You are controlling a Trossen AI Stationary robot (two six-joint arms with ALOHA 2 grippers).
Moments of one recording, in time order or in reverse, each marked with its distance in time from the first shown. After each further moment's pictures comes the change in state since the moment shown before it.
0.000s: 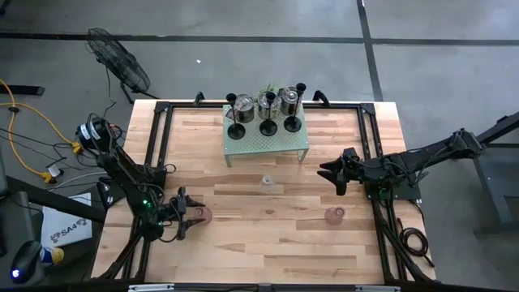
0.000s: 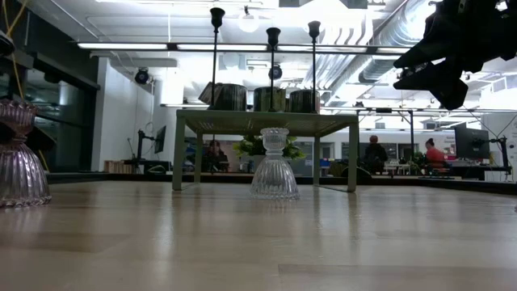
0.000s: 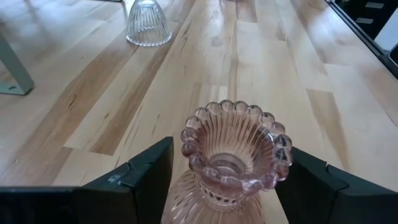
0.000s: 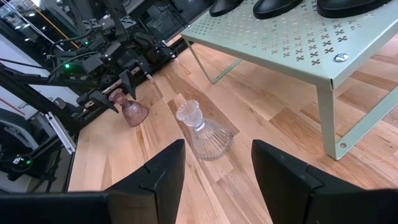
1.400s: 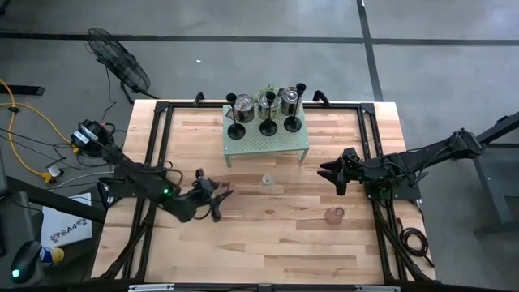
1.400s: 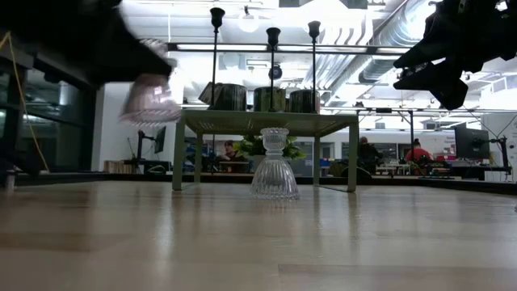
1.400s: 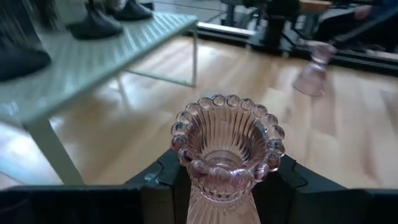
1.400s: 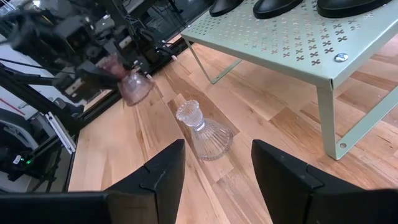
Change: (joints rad) left arm 0.465 0.000 0.291 0.027 0.009 0.365; right arm 0.000 0.000 0.000 0.000 0.000 0.000
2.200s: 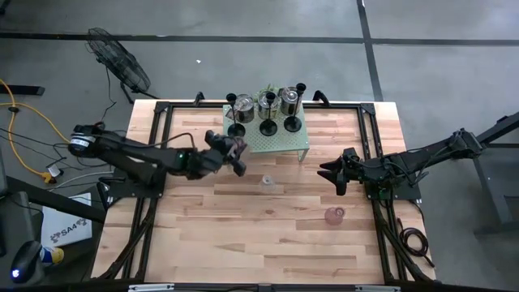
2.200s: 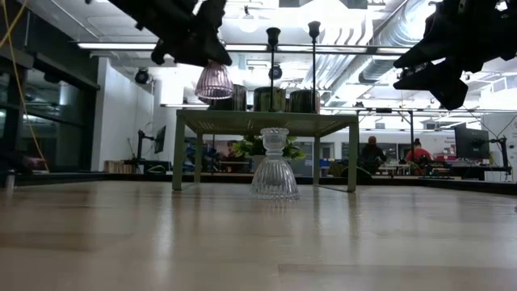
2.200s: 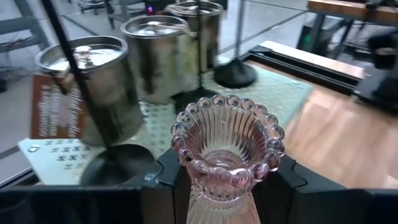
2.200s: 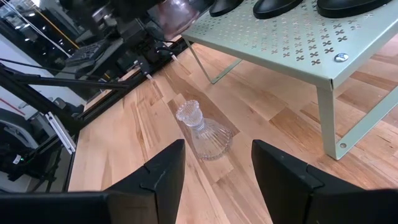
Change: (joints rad) left arm 0.485 0.000 0.318 -0.260 0.156 0.136; right arm 0.000 0.000 0.000 0.000 0.000 0.000
